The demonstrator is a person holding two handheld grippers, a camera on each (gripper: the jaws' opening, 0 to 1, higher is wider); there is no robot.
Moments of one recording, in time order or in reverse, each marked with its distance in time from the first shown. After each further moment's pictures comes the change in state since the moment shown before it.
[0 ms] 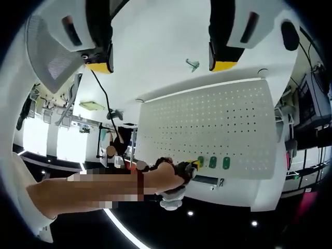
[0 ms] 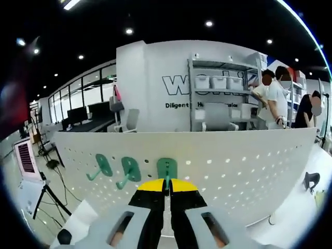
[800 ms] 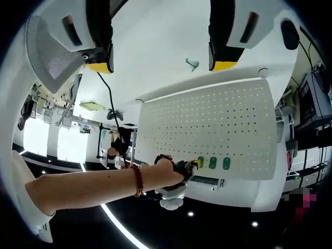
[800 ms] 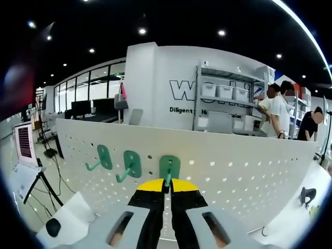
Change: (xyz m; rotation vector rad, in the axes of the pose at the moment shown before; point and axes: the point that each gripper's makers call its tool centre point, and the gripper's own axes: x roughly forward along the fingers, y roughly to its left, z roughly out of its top) left arm 0.003 0.002 0.001 -0.001 0.002 -0.007; right arm 0.002 0.002 -0.004 -0.042 -0.013 0.025
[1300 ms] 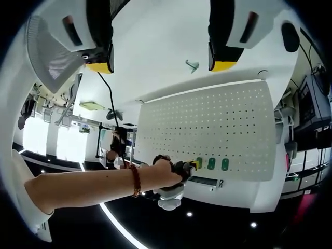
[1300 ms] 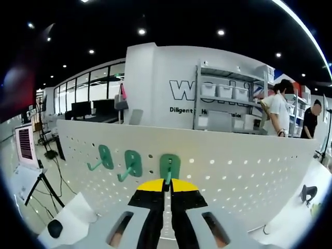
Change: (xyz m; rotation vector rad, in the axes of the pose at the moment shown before) left arm -0.003 0.002 -0.003 -0.009 0.004 0.005; right arm -0.002 0.001 -0.001 0.048 0.006 0.004
